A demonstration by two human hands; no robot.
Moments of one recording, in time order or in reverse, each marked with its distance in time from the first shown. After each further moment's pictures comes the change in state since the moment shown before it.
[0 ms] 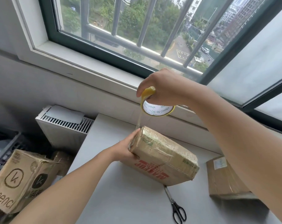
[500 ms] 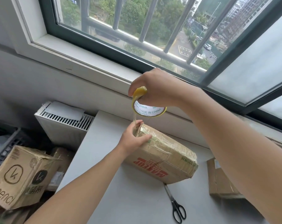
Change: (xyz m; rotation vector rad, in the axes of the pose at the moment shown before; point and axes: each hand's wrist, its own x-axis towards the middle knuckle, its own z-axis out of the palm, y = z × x) left_hand 0.018 0.028 0.024 -0.297 0.460 0.074; right_hand 0.022 -0.009 0.019 0.088 0.006 0.009
